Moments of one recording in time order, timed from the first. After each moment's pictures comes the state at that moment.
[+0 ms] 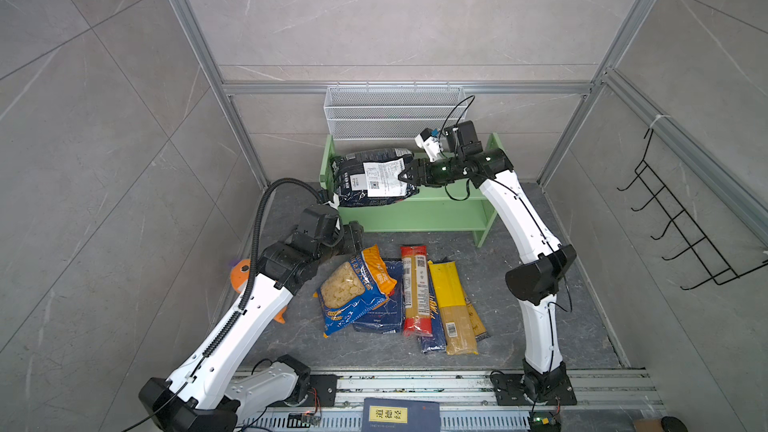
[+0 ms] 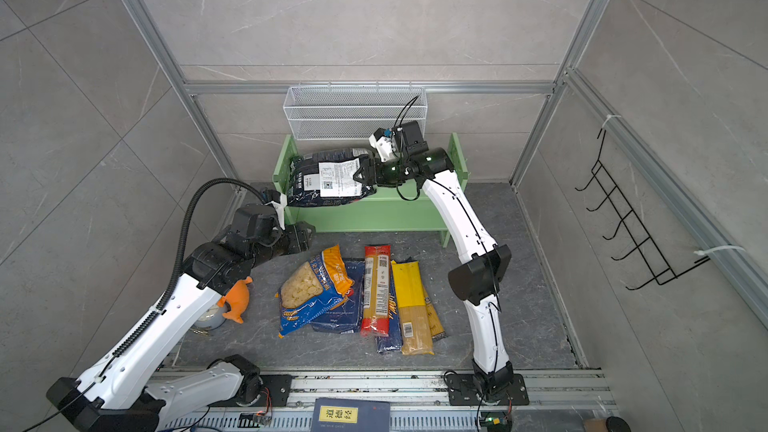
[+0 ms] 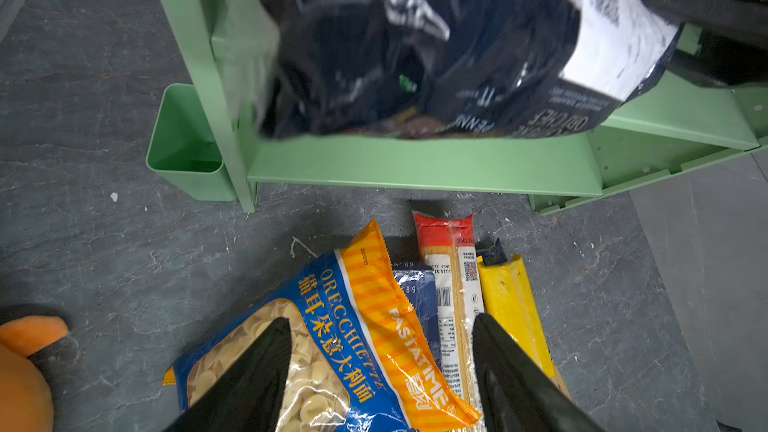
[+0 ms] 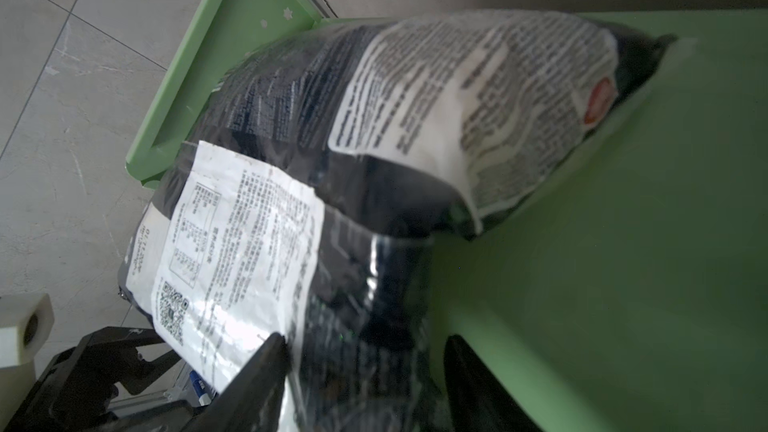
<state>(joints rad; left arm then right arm) -0.51 1.12 1.24 -0.76 -0.10 -0.50 0.45 2.13 2.47 -1.04 -0.53 0.29</state>
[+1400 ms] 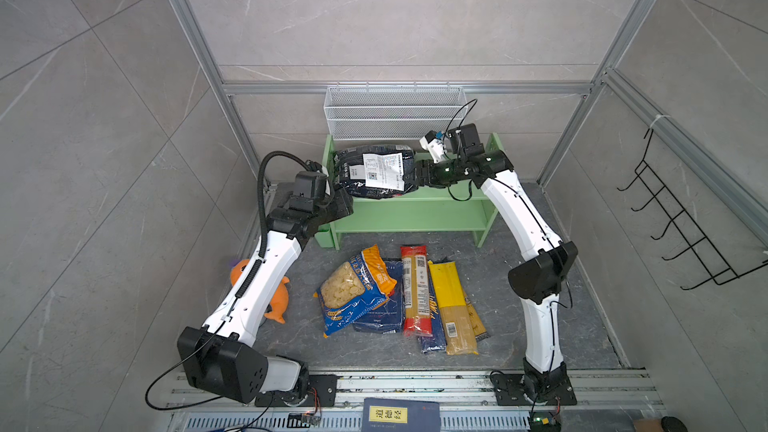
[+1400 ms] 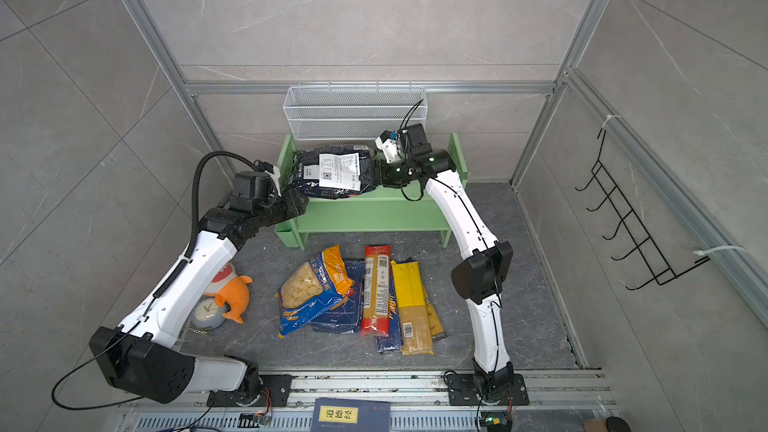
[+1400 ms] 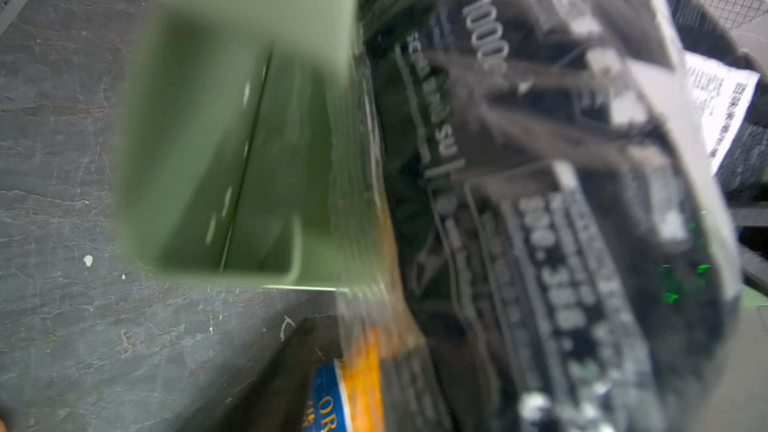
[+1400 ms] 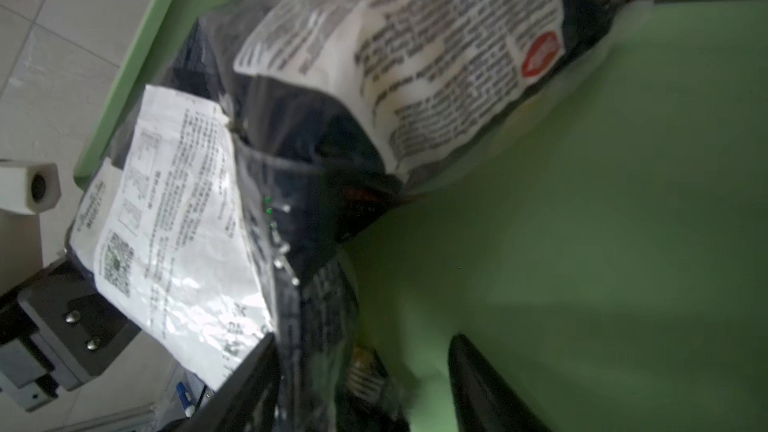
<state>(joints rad) -0.29 1.36 1.38 -0.65 0.07 -0.52 0.41 2.12 2.38 -0.97 -0.54 0.28</state>
